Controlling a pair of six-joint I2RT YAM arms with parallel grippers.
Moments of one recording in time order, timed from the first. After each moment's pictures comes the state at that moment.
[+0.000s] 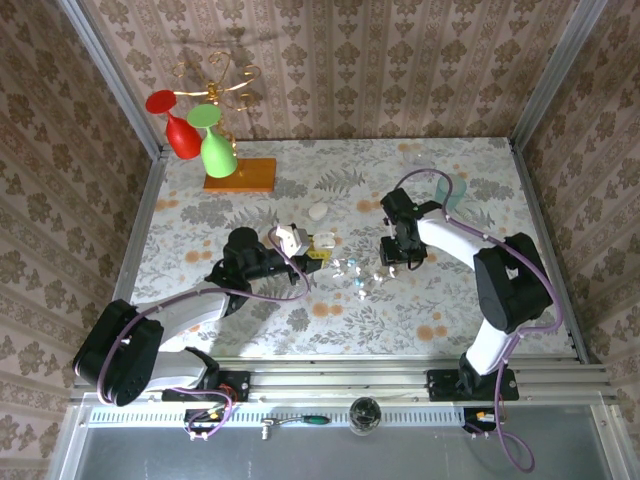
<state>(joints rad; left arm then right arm) -0.62 1.28 0.49 0.67 0.72 0.12 0.40 1.74 1.16 -0.80 0.03 0.28</state>
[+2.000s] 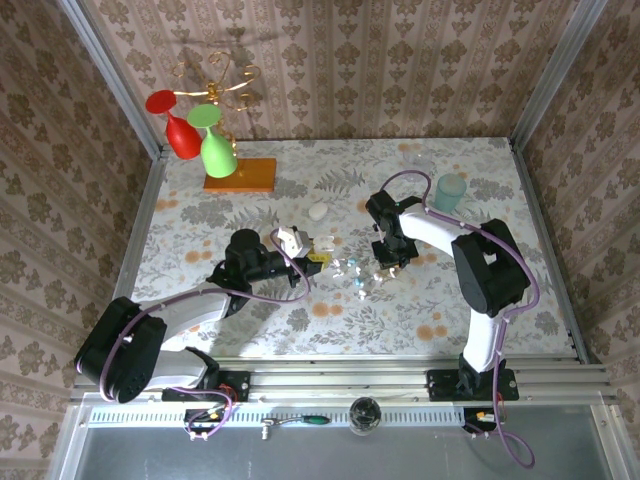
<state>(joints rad) -0.62 1.30 0.47 0.66 0.71 0.12 0.44 1.89 1.26 -0.89 0.05 0.26</state>
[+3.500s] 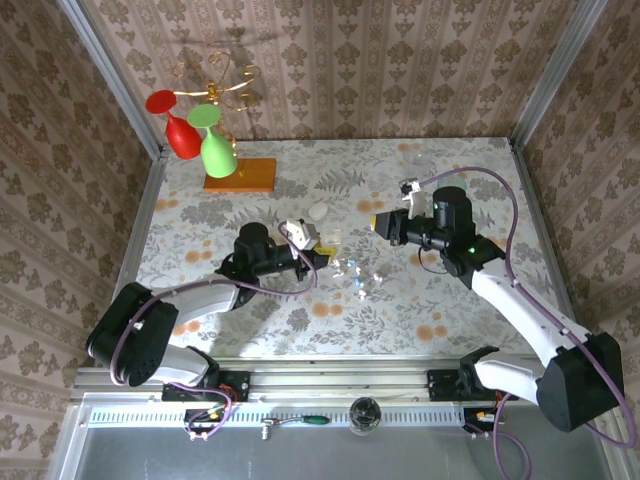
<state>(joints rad) -0.64 1.40 0.54 0.69 0.69 0.09 0.34 1.12 0.82 -0.08 -0.50 0.41</state>
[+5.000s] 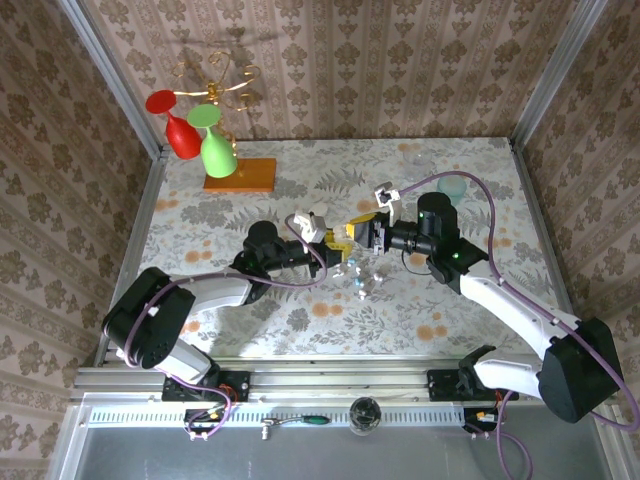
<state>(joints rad) -0.70 1.51 0.60 0.91 0.75 -0.14 0.46 1.19 0.80 0.13 -0.60 0.37</state>
